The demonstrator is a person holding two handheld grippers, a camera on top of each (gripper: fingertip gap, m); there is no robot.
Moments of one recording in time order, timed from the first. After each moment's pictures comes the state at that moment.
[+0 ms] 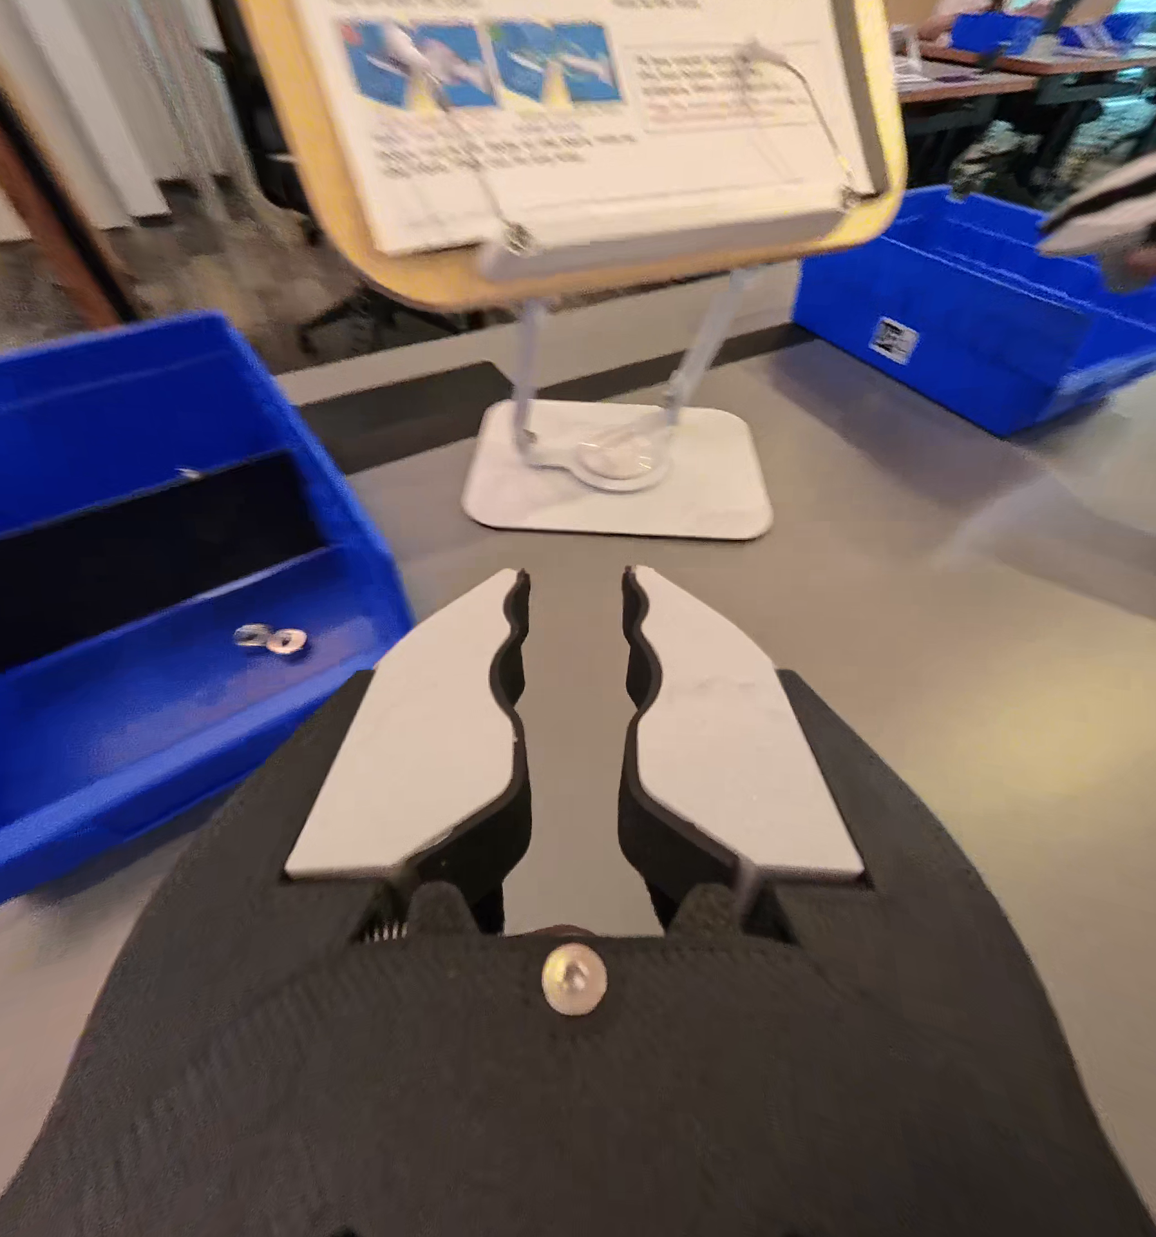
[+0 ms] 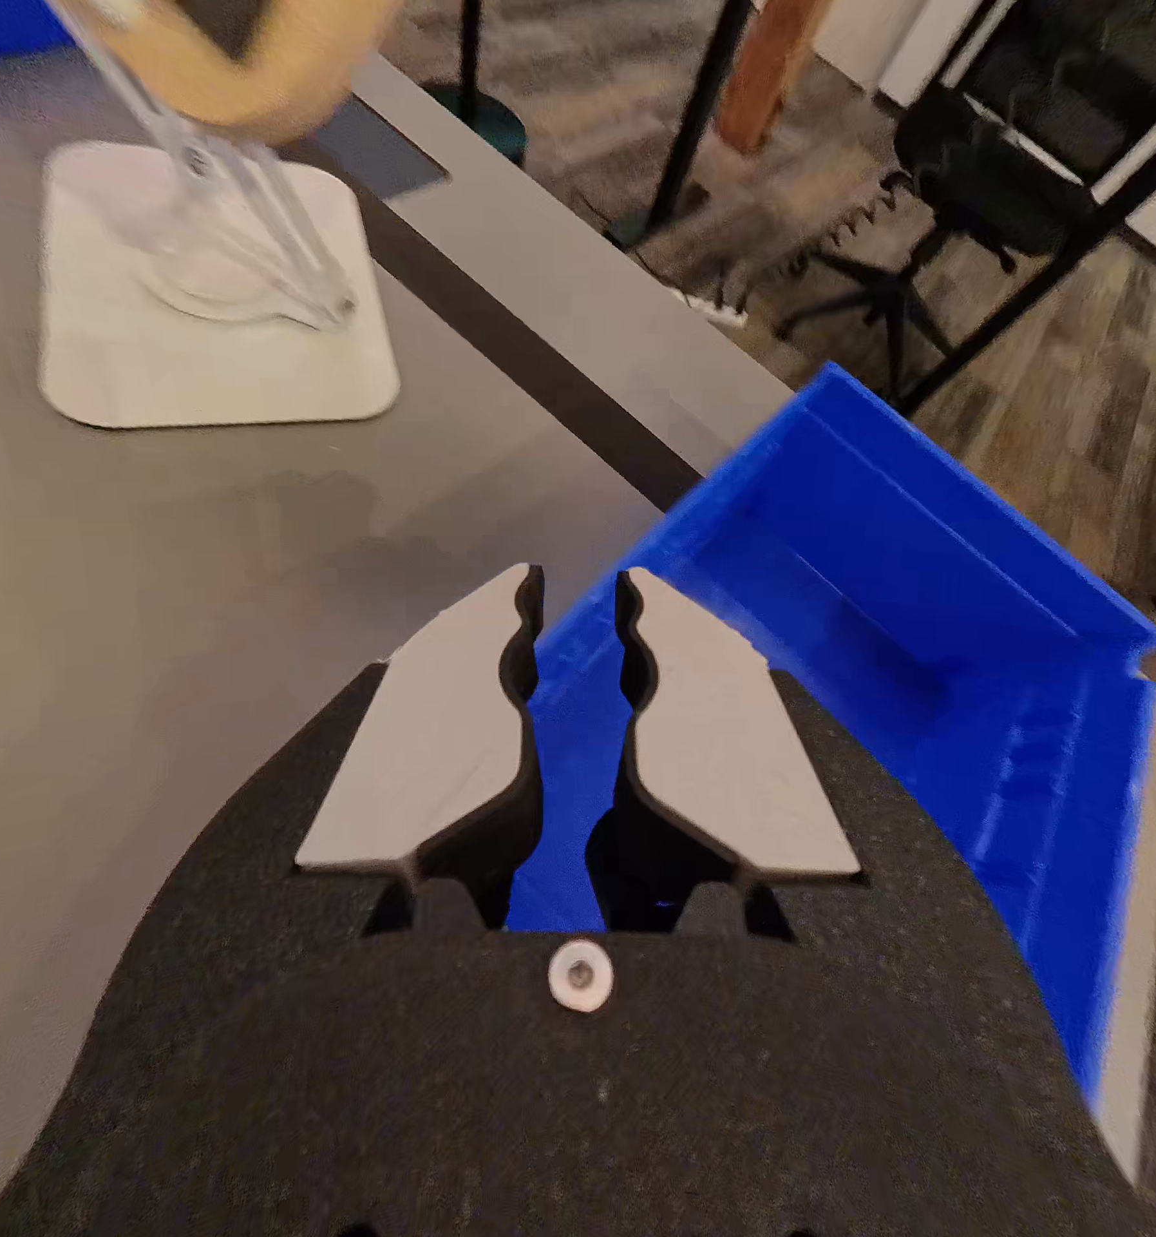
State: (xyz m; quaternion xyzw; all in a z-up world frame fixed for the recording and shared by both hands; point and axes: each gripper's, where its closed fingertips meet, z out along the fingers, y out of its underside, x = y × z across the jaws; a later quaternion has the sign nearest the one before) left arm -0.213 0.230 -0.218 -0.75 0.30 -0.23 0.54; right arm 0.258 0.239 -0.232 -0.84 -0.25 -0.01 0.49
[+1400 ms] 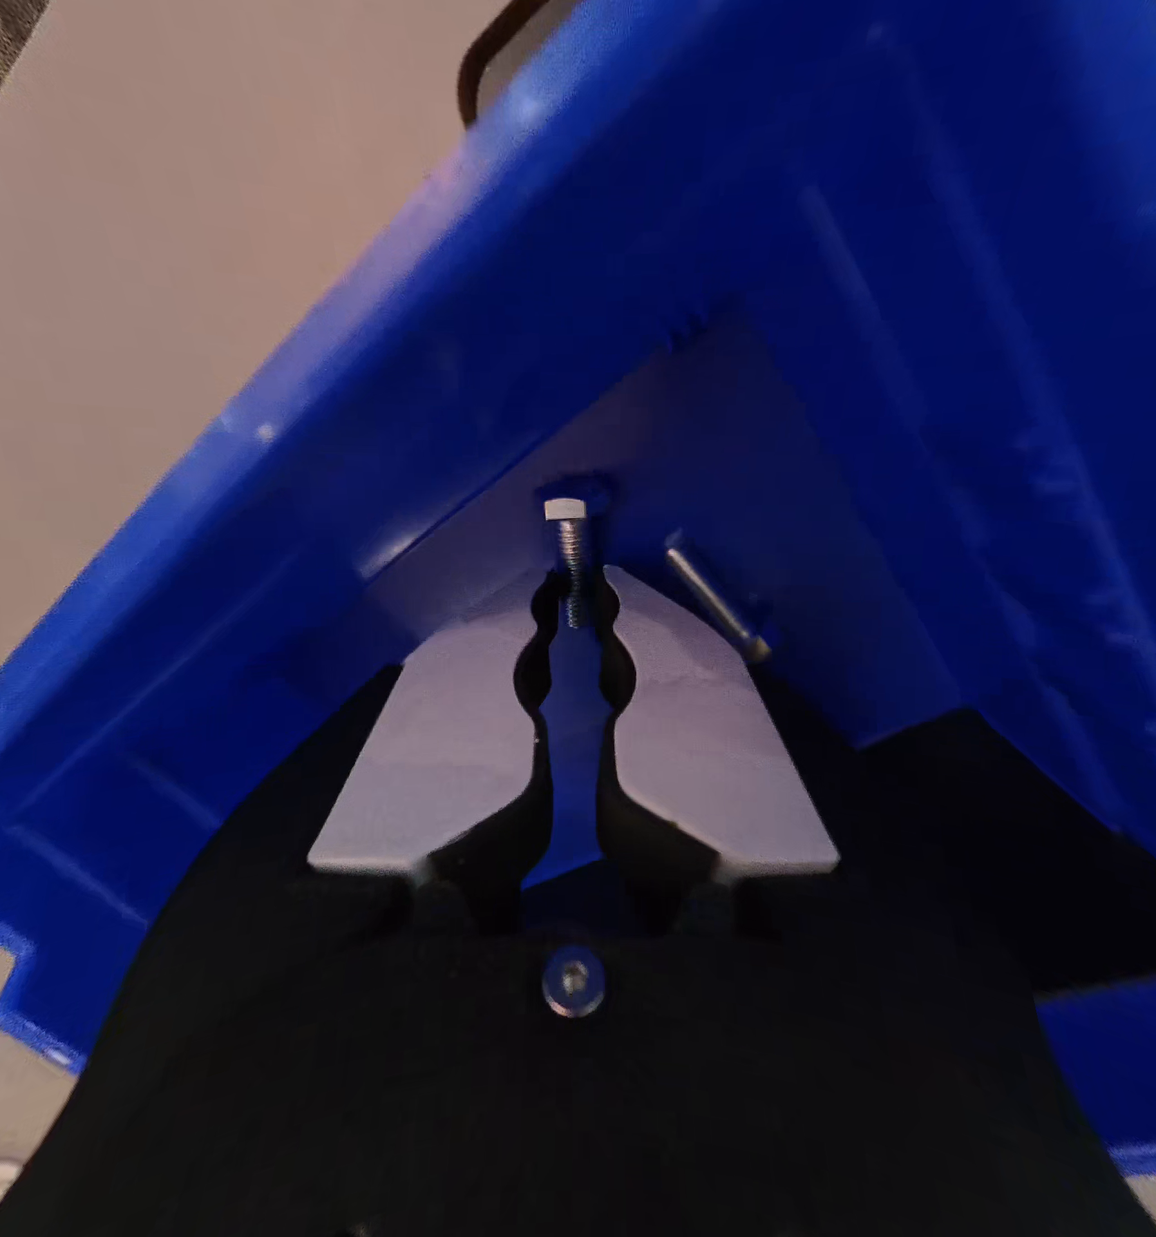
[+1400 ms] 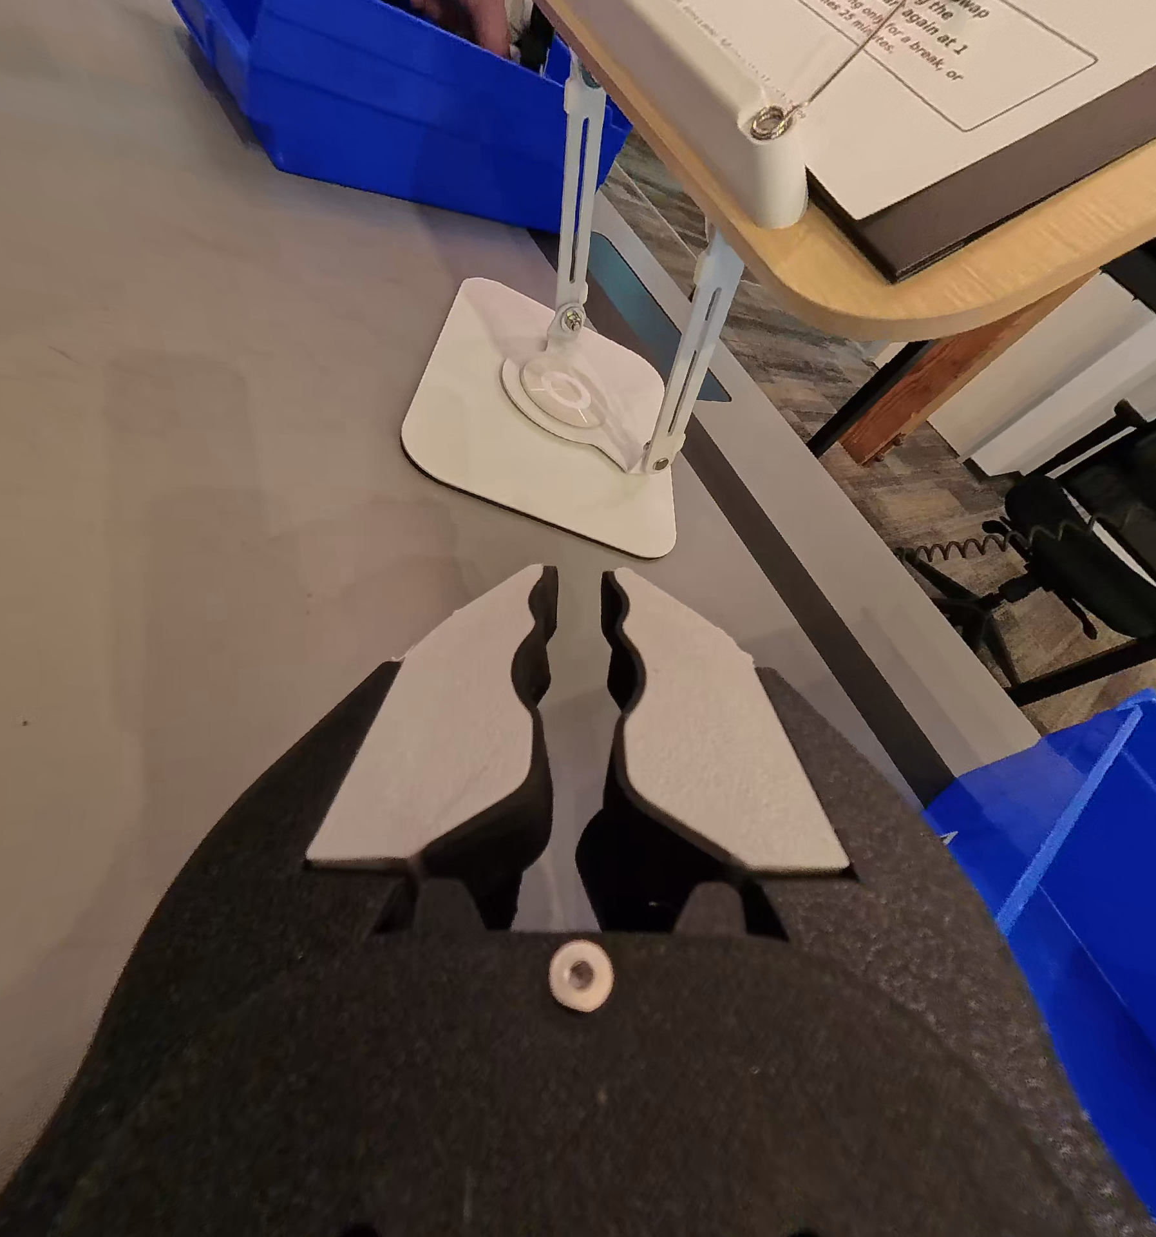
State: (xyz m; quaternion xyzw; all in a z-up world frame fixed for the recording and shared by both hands) left arm -0.272 0.561 -0.361 -0.91 0.40 0.04 0.09; right arm 0.130 0.212 -0.276 -0.70 -0.43 0.04 0.57
